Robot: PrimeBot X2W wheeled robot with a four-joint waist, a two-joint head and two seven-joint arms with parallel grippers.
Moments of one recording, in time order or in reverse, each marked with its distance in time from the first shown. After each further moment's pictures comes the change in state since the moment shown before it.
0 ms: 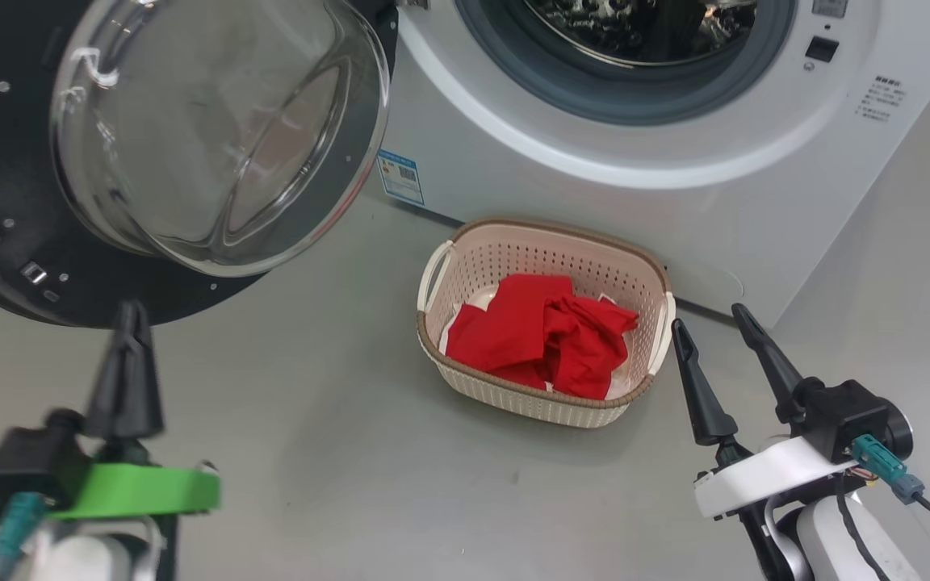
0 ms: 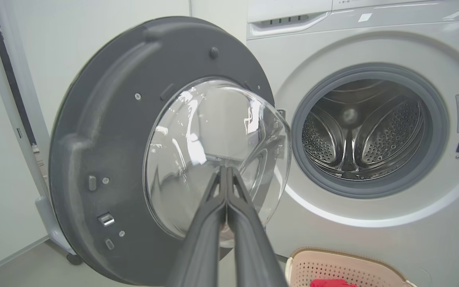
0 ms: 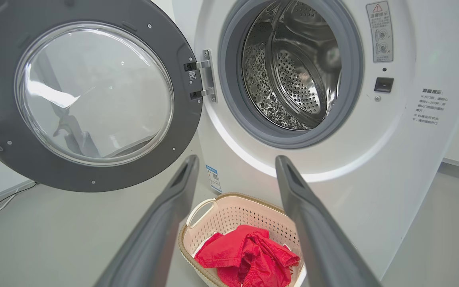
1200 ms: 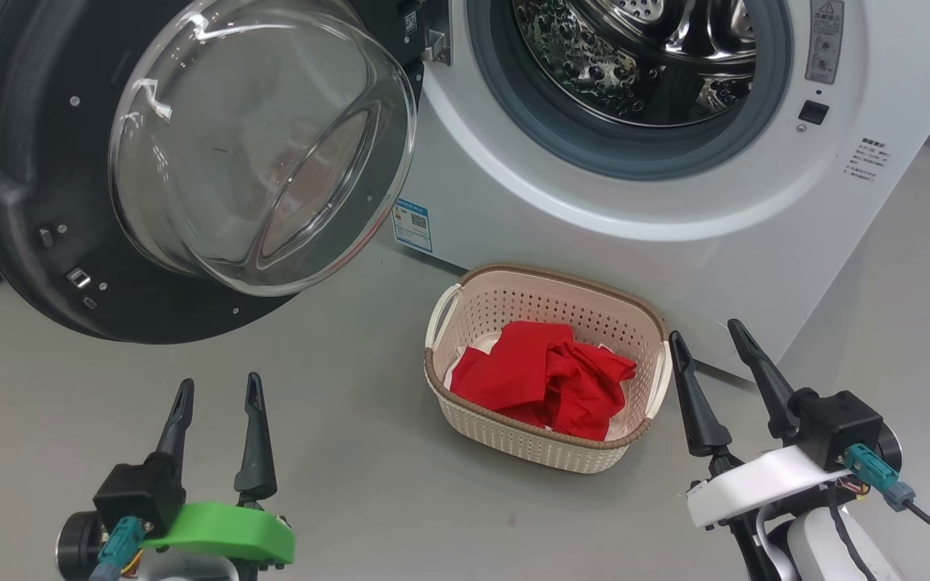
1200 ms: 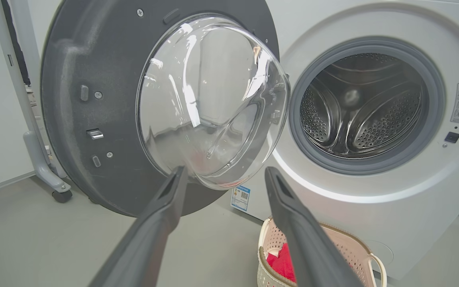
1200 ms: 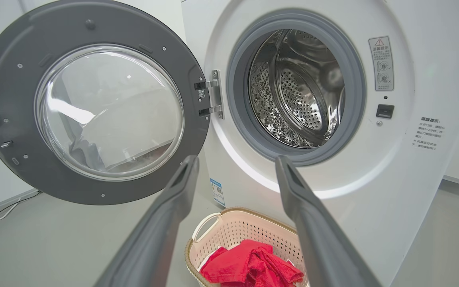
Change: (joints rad) left arm 0.021 -0.057 -0.088 0.154 -0.057 0.000 0.000; right arm 0.013 0.032 -0.022 0.026 0.005 0.000 0.000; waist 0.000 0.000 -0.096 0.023
